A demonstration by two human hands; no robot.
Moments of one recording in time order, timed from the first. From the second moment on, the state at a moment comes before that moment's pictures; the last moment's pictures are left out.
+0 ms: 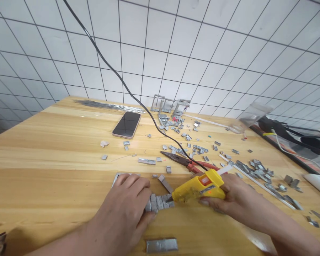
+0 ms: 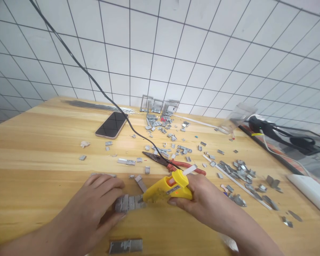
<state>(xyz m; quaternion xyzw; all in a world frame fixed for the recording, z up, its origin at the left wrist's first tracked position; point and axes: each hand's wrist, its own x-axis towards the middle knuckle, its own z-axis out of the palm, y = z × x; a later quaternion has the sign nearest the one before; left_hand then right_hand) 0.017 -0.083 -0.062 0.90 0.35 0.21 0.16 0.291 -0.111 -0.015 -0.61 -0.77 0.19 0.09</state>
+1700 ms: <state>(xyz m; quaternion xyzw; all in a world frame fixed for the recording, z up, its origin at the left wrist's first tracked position) 0.019 -0.082 -0.061 0.91 0.35 0.17 0.16 0.282 -0.115 -0.031 -0.59 -0.77 0.22 0.11</state>
